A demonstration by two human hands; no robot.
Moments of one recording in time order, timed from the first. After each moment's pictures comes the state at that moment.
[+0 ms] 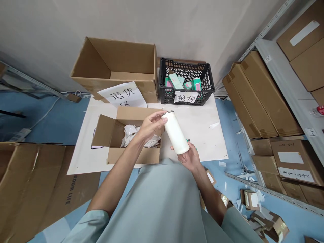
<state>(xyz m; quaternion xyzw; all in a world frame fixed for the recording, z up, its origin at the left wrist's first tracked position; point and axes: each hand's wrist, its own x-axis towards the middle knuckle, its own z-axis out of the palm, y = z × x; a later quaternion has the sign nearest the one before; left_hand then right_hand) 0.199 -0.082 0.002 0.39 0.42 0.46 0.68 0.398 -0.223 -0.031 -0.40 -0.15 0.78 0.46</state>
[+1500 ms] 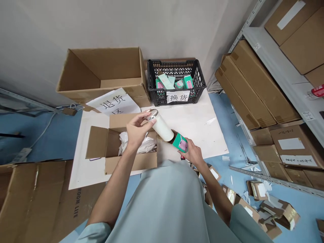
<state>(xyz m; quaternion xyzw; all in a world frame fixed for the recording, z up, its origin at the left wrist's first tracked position) 0.201 -0.075 -0.003 0.52 0.46 0.57 0.44 0.456 -0.231 -0.112 -0.71 -0.66 0.21 0.12</state>
